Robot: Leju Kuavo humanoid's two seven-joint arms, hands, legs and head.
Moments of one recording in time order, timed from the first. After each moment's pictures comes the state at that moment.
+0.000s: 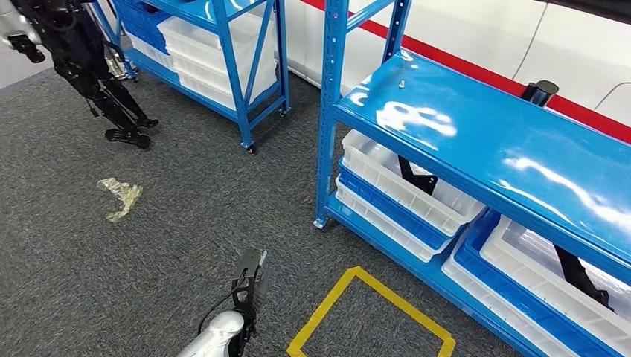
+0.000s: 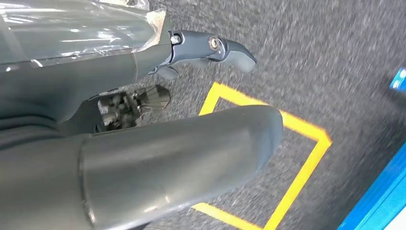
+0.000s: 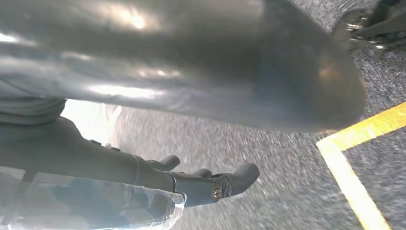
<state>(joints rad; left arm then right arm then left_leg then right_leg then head) -0.31 -0.19 -0.45 -0.74 0.28 0.37 0.36 -0.04 -0.03 0.17 -0.21 0.31 -0.17 0.17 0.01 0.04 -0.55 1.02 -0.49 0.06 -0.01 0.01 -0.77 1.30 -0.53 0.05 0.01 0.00</state>
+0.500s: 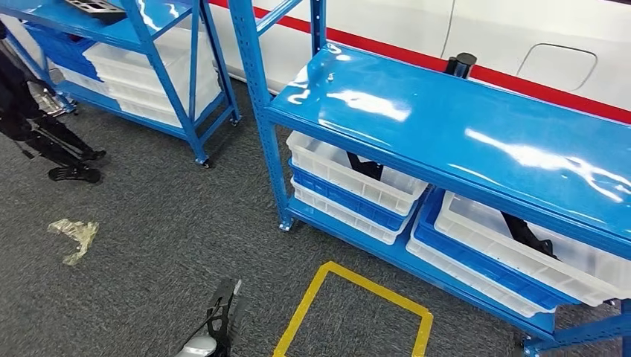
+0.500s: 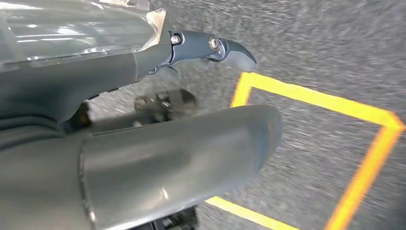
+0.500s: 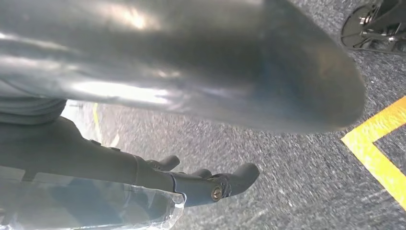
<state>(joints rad) -0.31 -0.11 -0.42 -0.49 0.40 0.25 0.23 -0.04 -0.04 0.17 -0.21 0.32 -0.16 0.16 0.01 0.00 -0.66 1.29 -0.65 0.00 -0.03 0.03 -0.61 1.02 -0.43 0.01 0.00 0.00</state>
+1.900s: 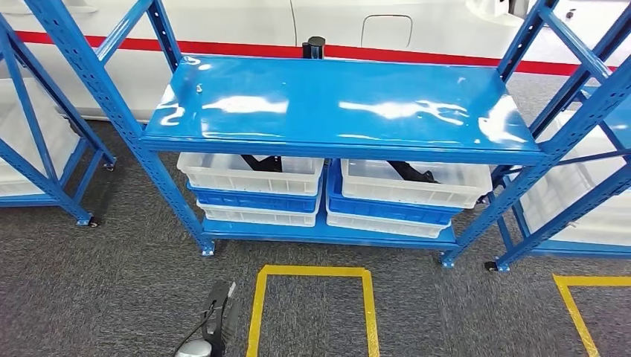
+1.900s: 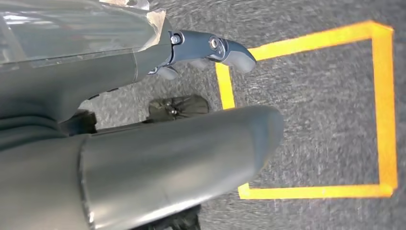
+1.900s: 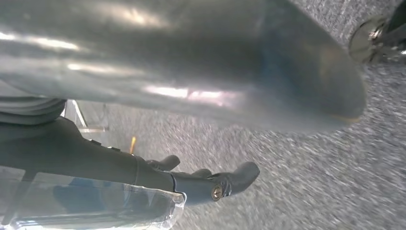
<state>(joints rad) -0.26 -0.08 -0.42 -0.59 0.39 0.28 0.27 -0.04 -0.04 0.17 -0.21 0.33 -0.16 0.16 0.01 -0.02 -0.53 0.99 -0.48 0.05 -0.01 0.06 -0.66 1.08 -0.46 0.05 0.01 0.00</state>
